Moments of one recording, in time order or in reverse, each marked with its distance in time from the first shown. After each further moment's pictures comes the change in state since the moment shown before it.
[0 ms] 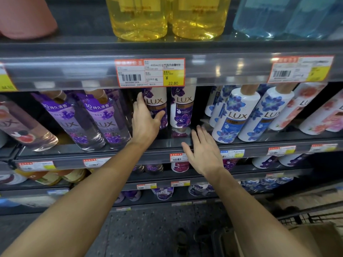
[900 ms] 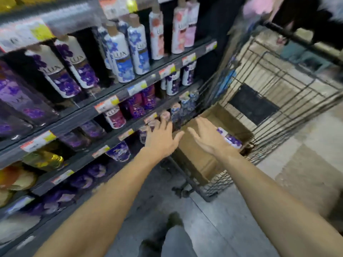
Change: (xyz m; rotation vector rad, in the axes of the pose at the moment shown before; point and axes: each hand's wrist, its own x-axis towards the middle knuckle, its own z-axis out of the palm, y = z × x) left_hand -0.334 0.084 -0.009 0.628 -1.064 0.646; right_hand -0.360 0.051 -0.103 0.231 -0.141 0.661
